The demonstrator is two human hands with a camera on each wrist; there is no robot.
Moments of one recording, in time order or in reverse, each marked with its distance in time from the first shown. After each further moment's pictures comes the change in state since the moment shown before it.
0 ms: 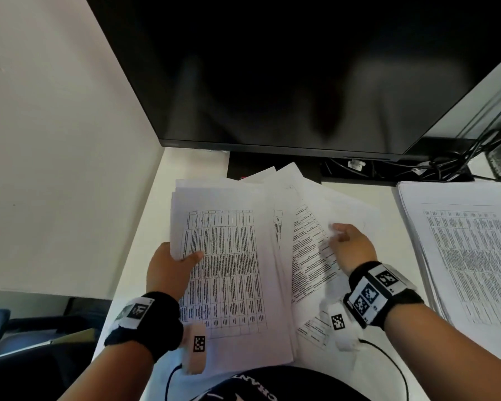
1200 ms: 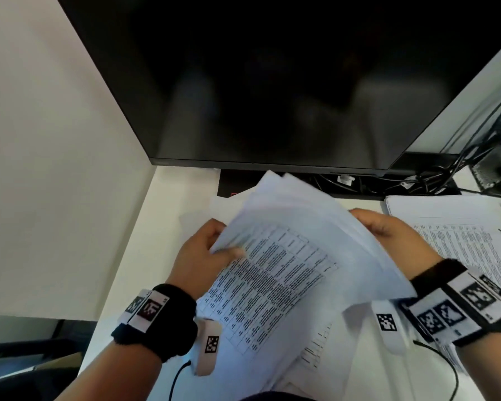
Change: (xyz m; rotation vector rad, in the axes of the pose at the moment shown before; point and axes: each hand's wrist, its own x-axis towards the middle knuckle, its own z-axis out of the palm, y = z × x) left_hand -0.026 0.089 0.013 -0.118 -0.296 0.394; right_hand -0.015 -0.042 -0.095 0.250 -0.408 -0.396
